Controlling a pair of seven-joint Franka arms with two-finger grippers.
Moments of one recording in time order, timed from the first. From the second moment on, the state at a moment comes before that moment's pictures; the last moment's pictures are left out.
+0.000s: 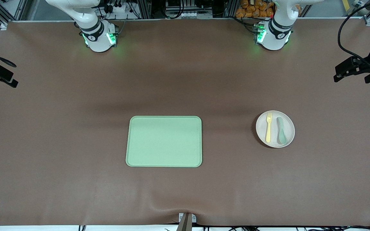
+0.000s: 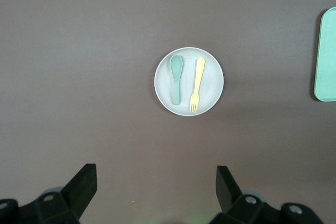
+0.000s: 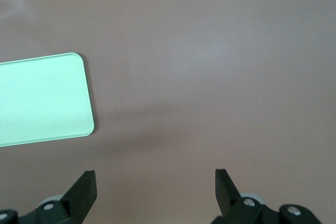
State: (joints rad) left arm -0.03 0.00 -0.01 -1.51 0.00 1.50 0.01; right arm -0.03 0.01 -0.03 -1.46 0.03 1.49 0.08
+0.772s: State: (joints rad) left arm -0.04 0.00 -0.02 -1.56 -0.01 1.57 0.01; right arm -0.03 0.02 -0.03 -1.46 0.03 1.49 0.08
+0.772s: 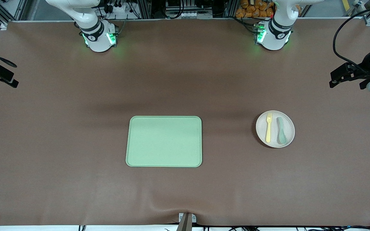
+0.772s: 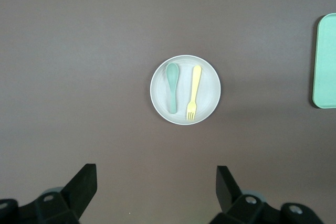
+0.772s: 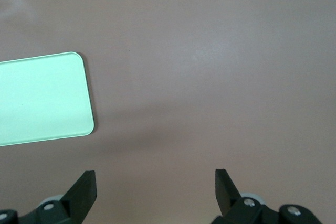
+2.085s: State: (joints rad) left arm -0.03 0.07 -0.02 -1.60 -0.07 1.63 0.01; right arm -0.04 0.02 -0.03 -1.46 0.03 1.49 0.08
